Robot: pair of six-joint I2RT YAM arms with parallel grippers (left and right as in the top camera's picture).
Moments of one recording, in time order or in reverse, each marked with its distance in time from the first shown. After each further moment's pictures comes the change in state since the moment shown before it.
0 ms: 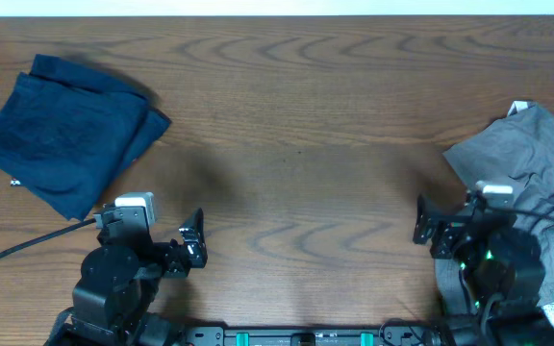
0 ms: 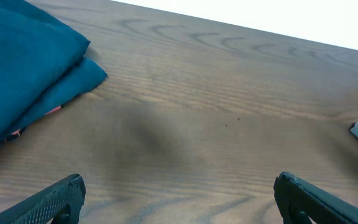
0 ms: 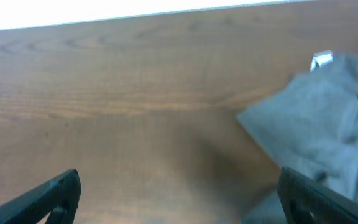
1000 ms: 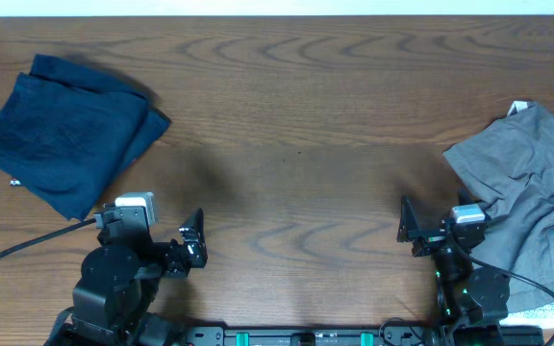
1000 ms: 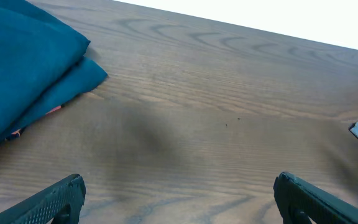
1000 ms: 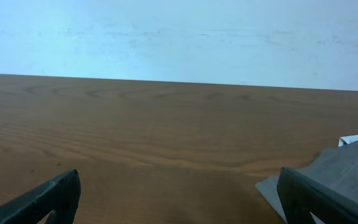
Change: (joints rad) left arm 0.000 0.001 0.000 -0.001 0.000 0.000; right arm -0.033 -0.375 -0.534 0.559 -0.108 -0.142
